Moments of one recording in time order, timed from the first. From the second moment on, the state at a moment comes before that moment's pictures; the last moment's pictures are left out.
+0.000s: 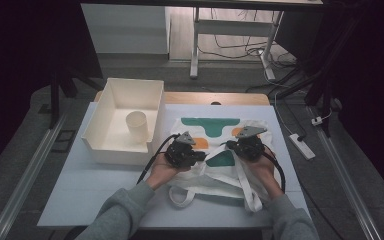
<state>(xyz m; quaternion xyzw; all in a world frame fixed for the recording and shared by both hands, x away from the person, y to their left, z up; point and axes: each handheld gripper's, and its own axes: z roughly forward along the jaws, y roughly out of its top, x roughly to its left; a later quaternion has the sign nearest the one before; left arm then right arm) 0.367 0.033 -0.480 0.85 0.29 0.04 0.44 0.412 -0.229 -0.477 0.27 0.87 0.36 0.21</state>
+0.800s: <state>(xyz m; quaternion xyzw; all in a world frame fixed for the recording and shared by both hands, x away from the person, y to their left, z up) 0.332 0.039 -0.445 0.85 0.24 0.06 0.46 0.375 -0.238 -0.435 0.27 0.84 0.43 0.20</state>
